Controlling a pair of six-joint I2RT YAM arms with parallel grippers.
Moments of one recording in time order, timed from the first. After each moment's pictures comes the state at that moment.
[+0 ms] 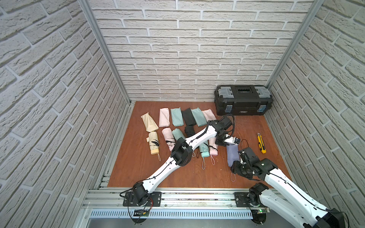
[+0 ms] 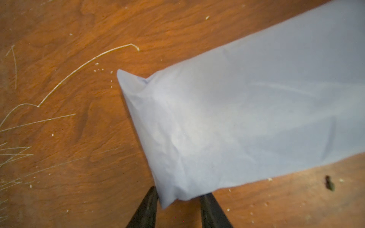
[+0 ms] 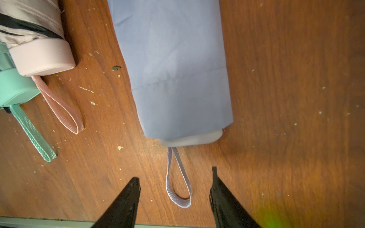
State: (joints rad) left arm -0.96 2.78 2.71 -1.08 0.29 1.04; right arm 0.38 0.80 0.48 -0.95 -0.02 0.74
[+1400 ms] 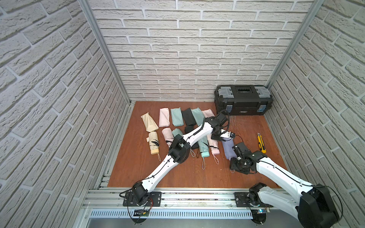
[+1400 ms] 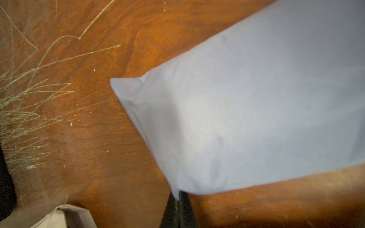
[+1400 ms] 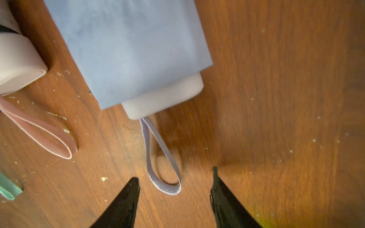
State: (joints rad) left arm -0.89 2.74 2.64 -1.00 0.17 1.04; right arm 0.38 1.09 0.55 -0.85 0.05 0.70
